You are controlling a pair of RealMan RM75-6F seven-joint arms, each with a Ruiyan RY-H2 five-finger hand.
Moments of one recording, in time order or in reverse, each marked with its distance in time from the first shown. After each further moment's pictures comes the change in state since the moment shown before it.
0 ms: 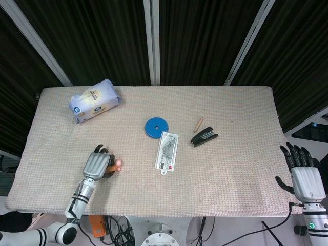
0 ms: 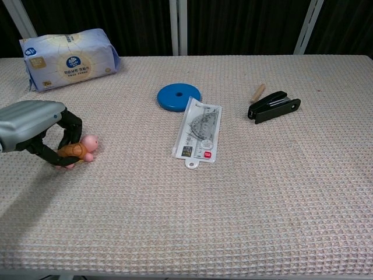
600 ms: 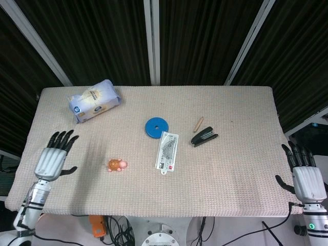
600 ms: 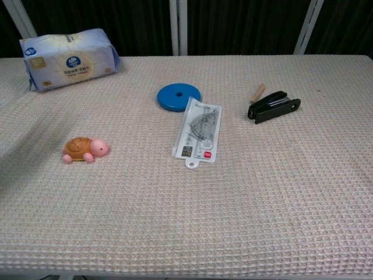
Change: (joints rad) left arm 0.151 0.407 0.060 -0.145 0.204 0.256 -0.224; right arm -0.005 -0.011 0.008 -0.015 0.000 0.018 -0.009
